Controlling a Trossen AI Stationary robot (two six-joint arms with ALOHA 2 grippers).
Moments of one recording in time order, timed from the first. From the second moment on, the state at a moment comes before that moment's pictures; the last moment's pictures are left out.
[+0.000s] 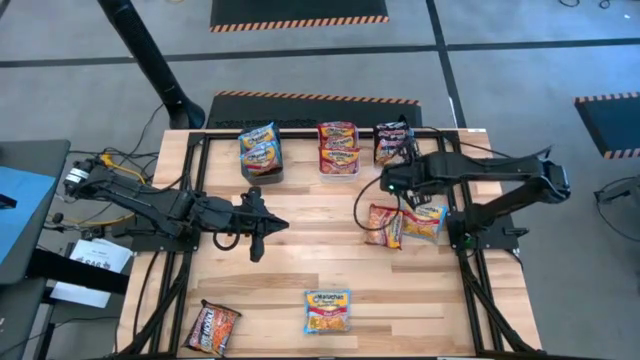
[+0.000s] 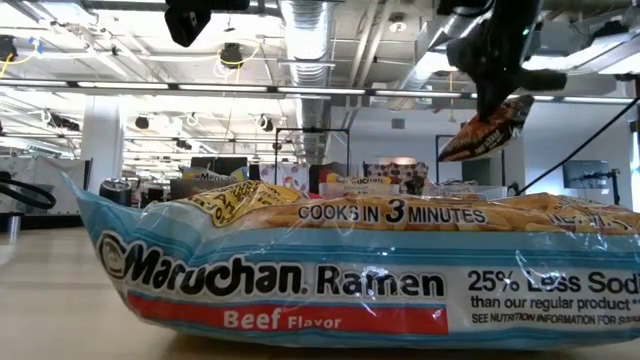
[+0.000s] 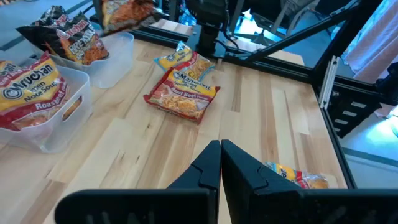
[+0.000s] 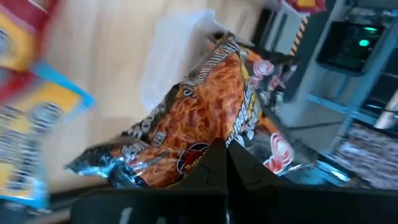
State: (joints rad) left arm -0.29 1.05 0.82 -0.10 -0.38 -0.34; right arm -0.12 1.31 1.14 -1.24 0.71 -0.48
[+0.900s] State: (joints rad) left arm -0.29 1.05 0.82 -0.13 -0.38 -0.33; right arm -0.30 1.59 1.14 -1.02 0.83 -0.90
